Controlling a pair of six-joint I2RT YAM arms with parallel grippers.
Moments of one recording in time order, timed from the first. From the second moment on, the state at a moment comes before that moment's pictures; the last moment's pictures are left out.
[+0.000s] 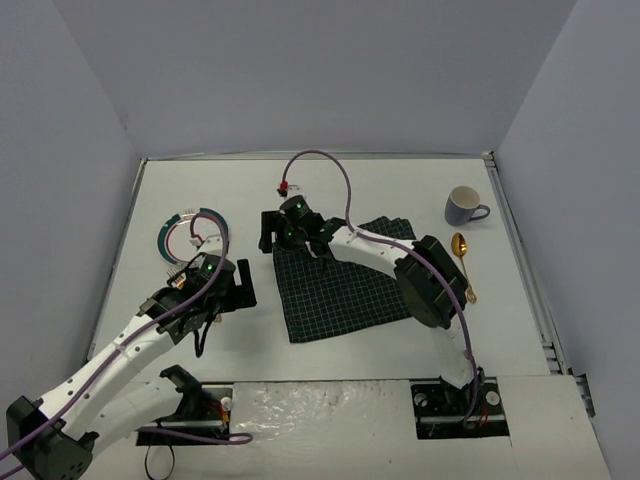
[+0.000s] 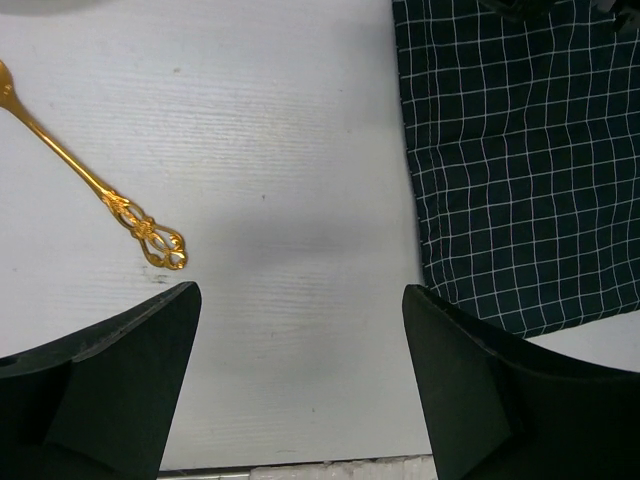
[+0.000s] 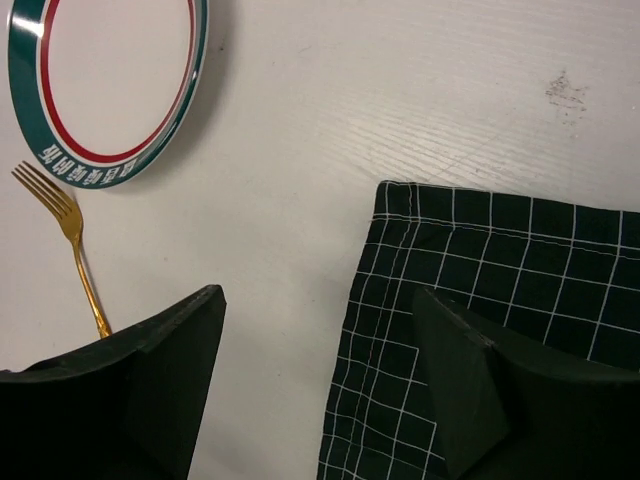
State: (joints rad) left arm -0.61 0.86 0.75 -0.74 -0.31 -0.65; right arm 0.81 2.08 1.52 -0.11 0.00 0.58
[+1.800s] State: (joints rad) left arm -0.40 1.78 1.09 -0.35 -0.17 -0.60; right arm 0.38 1.57 0.99 -0.01 -0.05 0.44
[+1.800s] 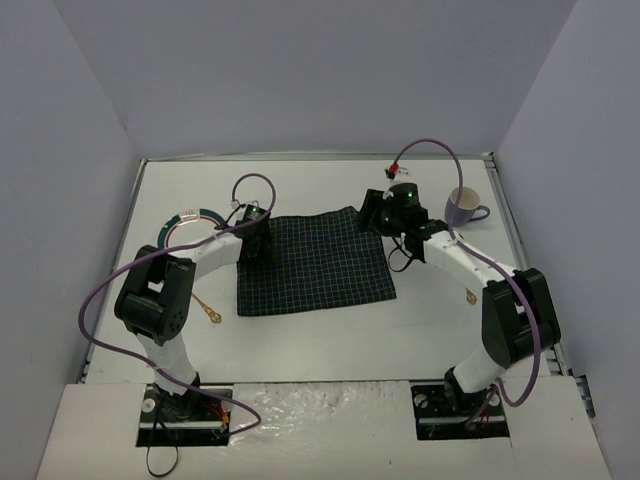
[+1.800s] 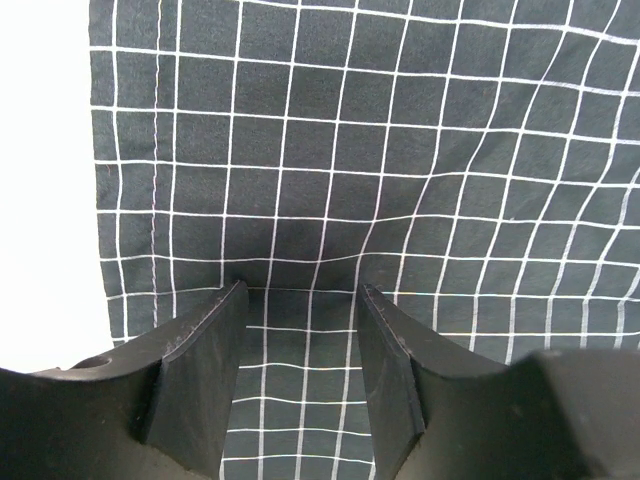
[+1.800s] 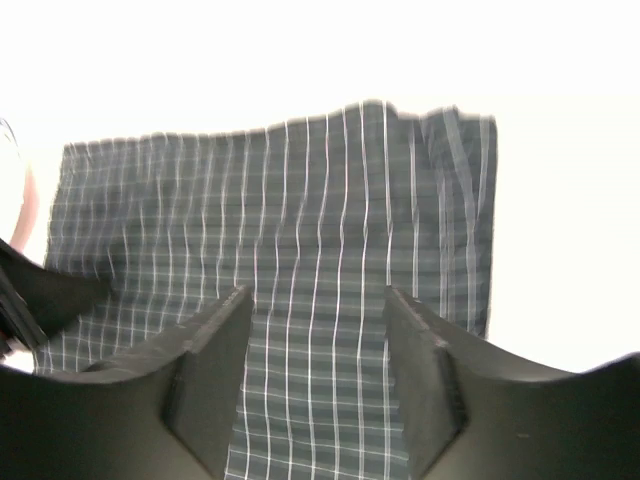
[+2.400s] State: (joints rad) left arm -0.40 1.79 1.09 -0.32 -0.17 -0.52; right arm 0.32 1.99 1.26 0.04 -0.08 0.23
